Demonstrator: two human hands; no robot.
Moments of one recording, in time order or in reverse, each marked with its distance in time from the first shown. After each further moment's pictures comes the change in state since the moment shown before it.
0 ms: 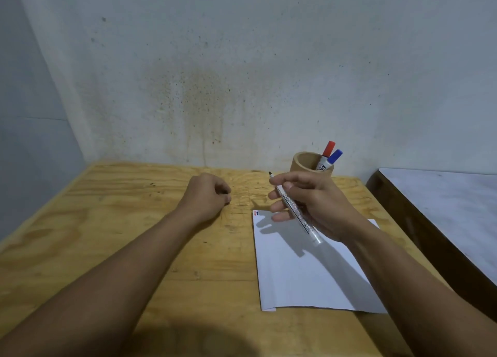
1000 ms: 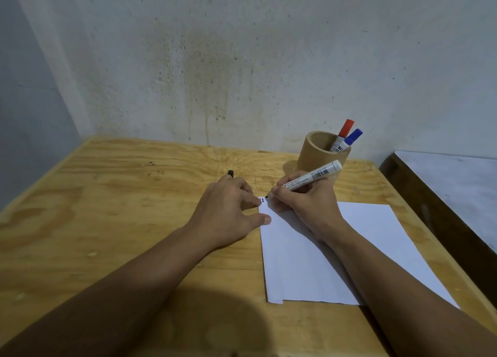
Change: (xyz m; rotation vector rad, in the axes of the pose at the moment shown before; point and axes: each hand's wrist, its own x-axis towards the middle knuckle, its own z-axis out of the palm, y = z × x) left_hand -0.052 0.006 0.017 0.163 -0.105 0.347; right_hand 0.023 0.067 0.009 -0.266 0.297 -0.169
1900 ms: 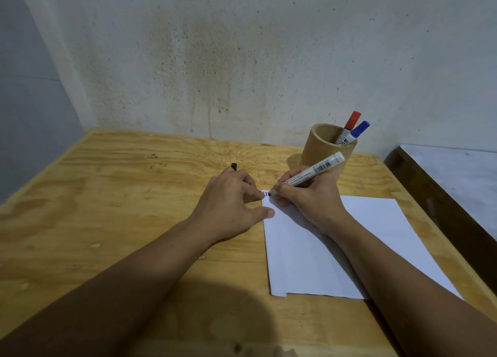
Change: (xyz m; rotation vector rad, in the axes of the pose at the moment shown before) left_hand -0.003 0.002 0.001 -0.024 -0.001 -0.029; right_hand -0.001 0.001 -0.001 -0.071 -0.039 -0.033
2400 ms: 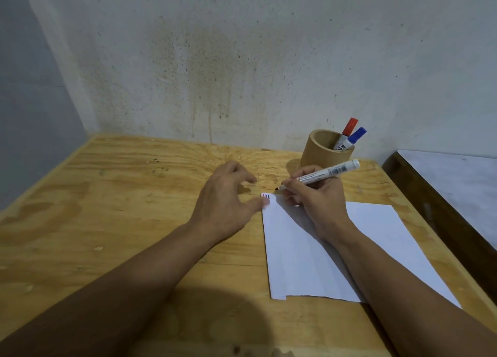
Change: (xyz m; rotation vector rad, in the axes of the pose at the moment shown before) left_hand 0.002 -0.001 -0.001 -0.118 0.191 -0.017; right_hand -0.003 -0.003 -0.002 0.207 0.142 0.022
